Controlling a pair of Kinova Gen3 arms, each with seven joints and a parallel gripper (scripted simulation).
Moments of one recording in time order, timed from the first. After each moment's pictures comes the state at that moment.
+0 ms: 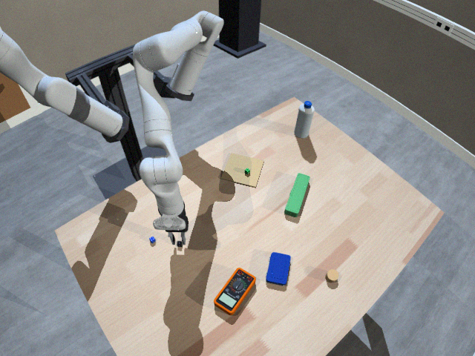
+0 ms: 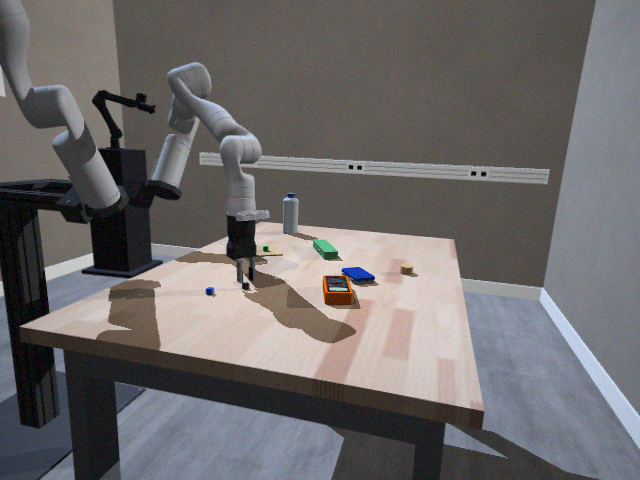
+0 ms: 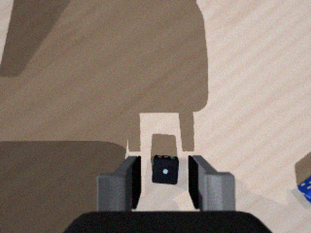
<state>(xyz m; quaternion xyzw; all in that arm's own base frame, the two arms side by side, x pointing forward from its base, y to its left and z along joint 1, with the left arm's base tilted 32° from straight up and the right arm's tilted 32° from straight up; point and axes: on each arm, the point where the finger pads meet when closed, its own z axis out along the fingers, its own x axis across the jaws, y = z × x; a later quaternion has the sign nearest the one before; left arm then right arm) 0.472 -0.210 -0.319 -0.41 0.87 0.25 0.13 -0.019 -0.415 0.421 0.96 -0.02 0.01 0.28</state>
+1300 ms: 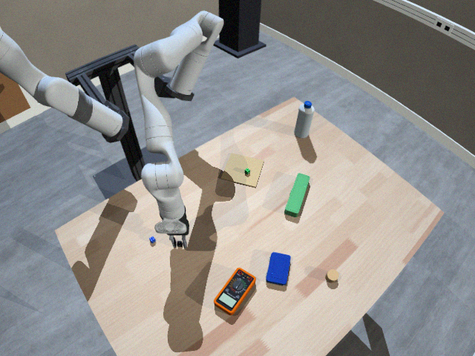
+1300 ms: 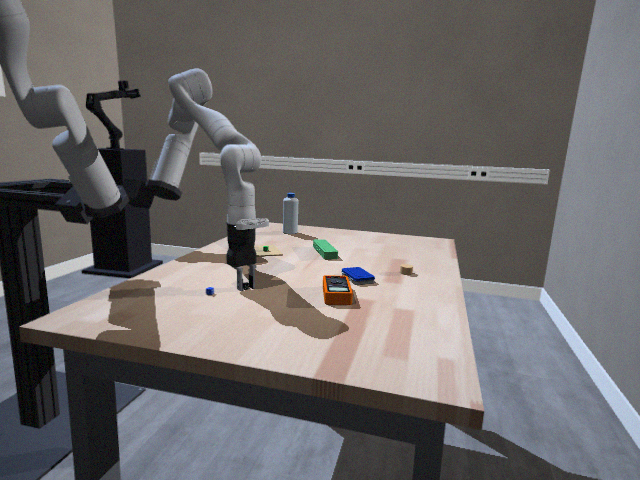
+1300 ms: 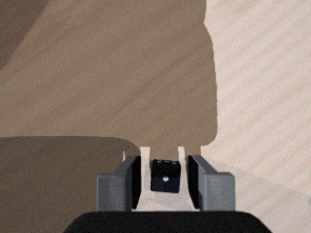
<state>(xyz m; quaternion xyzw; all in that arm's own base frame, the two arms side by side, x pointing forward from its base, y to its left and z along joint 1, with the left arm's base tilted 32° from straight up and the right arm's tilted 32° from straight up) 0.472 -0.198 -0.338 -0.41 0.87 0.25 0.13 -0.019 -0.415 0.421 0.96 -0.02 0.01 0.28</state>
